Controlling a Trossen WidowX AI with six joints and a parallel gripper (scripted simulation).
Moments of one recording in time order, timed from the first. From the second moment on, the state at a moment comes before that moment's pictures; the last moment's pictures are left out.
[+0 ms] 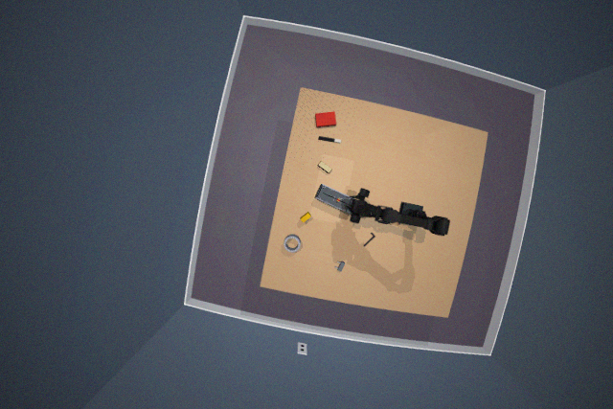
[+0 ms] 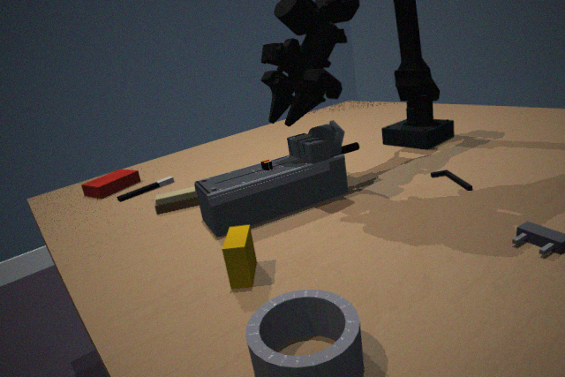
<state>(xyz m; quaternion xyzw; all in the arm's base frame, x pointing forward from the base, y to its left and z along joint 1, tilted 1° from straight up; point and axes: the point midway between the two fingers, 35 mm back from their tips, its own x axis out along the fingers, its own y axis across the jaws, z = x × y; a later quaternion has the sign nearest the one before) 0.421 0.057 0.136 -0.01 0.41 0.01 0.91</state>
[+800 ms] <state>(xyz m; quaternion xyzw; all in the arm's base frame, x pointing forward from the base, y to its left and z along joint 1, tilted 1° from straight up) 0.421 0.057 0.136 -0.01 0.41 0.01 0.91</state>
